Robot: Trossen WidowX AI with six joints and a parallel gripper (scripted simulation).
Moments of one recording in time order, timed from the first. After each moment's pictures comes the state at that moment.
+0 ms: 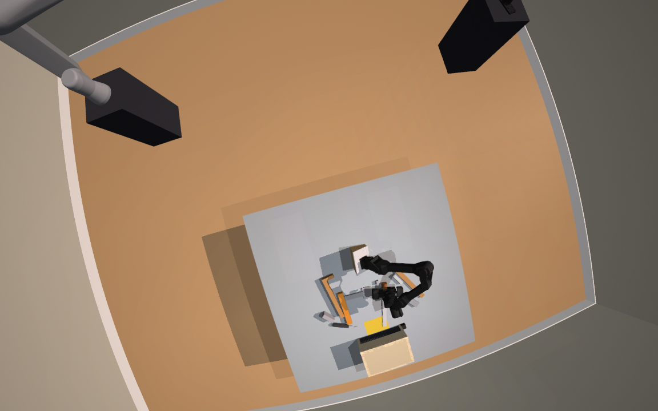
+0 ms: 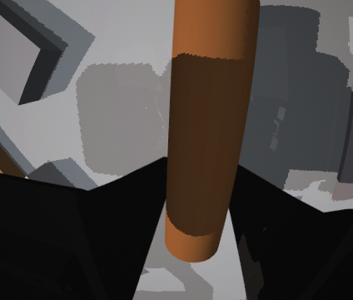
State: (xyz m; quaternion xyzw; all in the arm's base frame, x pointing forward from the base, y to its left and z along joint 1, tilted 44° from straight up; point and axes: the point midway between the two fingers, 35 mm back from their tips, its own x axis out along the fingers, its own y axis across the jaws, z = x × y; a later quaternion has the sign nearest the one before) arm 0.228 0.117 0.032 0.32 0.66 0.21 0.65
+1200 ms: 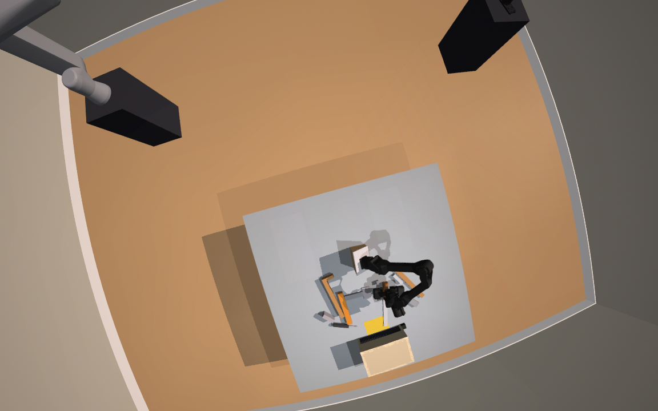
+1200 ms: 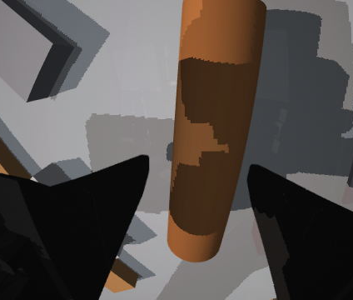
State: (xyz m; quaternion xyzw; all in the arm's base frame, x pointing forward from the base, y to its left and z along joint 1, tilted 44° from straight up) arm 0.228 0.124 0.037 0.31 0.66 0.22 0.65
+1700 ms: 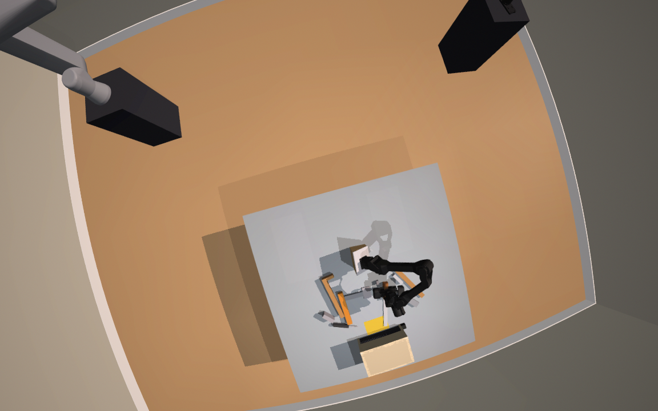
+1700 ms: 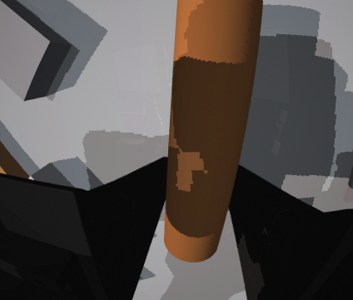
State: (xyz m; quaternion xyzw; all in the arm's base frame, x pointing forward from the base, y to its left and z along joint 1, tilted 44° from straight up) arm 0.227 0.124 0.036 0.32 0.66 0.21 0.65
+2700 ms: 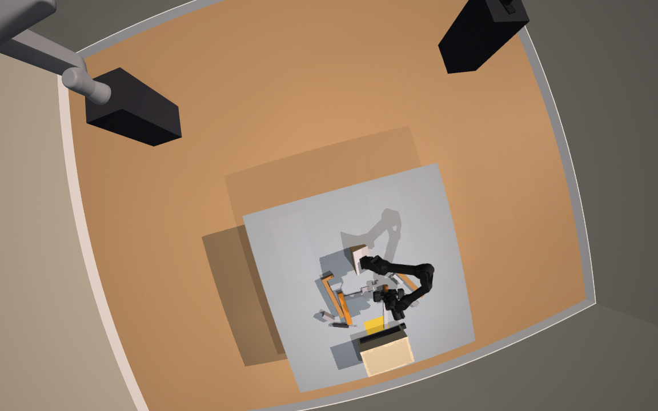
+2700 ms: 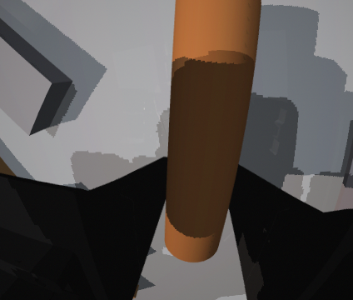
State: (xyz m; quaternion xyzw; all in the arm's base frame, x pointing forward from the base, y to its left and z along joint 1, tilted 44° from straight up) arm 0.247 0.121 0.034 0.31 0.66 0.21 0.65
